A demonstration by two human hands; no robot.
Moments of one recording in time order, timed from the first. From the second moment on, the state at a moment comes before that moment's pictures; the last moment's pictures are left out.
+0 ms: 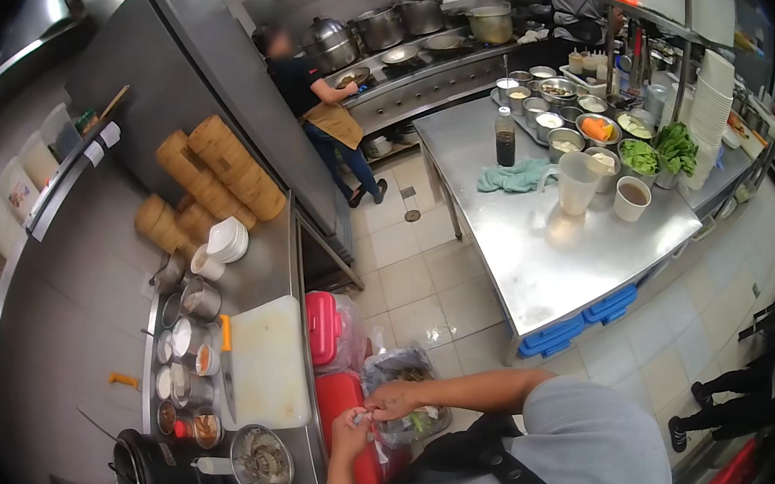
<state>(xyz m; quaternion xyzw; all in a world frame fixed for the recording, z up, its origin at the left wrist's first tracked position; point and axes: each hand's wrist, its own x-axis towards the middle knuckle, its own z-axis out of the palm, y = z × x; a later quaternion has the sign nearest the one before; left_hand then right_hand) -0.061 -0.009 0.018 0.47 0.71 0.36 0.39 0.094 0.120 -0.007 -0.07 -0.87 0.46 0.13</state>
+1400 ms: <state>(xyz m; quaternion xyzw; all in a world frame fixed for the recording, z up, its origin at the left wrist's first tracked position) -0.250 -0.387 0.035 0.16 0.90 0.41 0.05 -0.024 0.056 -0.090 -0.40 -0.90 0.14 -0.11</state>
